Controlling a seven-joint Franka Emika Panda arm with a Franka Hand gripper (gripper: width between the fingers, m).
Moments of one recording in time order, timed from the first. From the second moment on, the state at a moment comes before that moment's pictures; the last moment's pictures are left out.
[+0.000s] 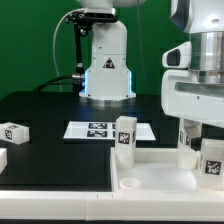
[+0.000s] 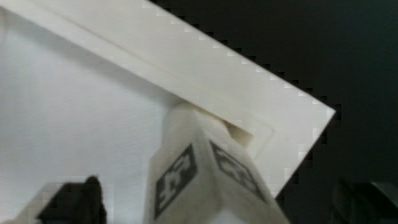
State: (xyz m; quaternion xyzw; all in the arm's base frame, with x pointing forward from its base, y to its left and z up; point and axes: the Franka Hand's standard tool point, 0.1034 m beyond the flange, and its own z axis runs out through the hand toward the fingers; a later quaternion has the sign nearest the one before) arm 0.638 0.118 0.074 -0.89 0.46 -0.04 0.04
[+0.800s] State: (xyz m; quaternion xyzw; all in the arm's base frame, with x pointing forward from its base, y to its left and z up) arm 0.643 0.109 0.075 -0.97 0.25 -0.06 0.02
